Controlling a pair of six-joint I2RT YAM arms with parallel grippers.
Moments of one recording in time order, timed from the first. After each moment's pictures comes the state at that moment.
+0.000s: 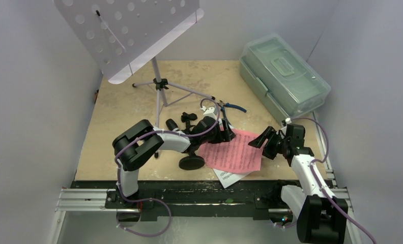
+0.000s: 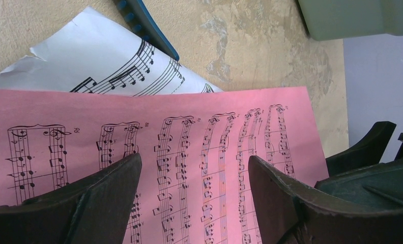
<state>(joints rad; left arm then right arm) -0.92 1.91 0.95 0.43 -0.06 -0.91 -0.12 0.93 0.41 -0.39 -0.55 0.62</state>
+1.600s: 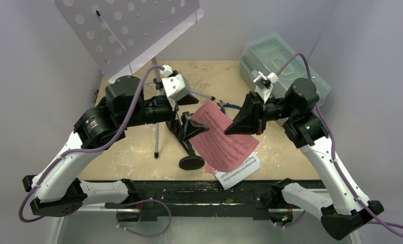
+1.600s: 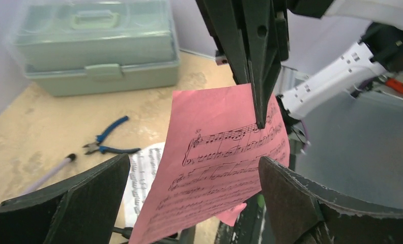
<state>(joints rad) -0.93 1.13 1.71 -0.73 0.26 0.00 0.43 1.00 1.22 -0.12 -1.31 0.52</state>
